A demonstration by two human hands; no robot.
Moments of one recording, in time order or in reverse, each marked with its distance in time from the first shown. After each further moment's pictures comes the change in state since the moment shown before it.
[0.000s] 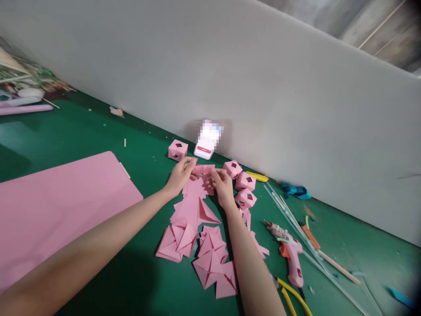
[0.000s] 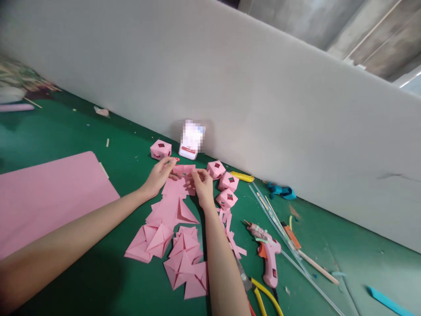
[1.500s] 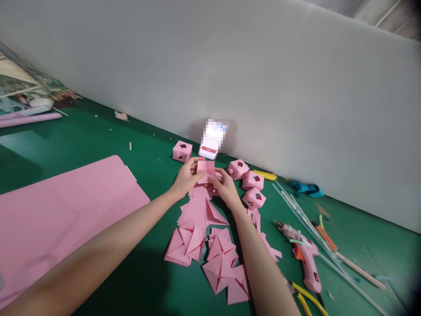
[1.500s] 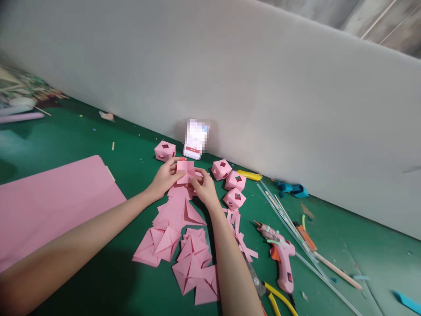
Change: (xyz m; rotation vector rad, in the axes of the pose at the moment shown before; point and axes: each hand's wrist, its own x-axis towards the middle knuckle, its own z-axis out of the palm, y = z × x) left_hand -0.003 0.001 -0.004 0.062 -0.089 0.053; right_hand -0.006 -0.003 0.003 -0.119 -0.186 0.091
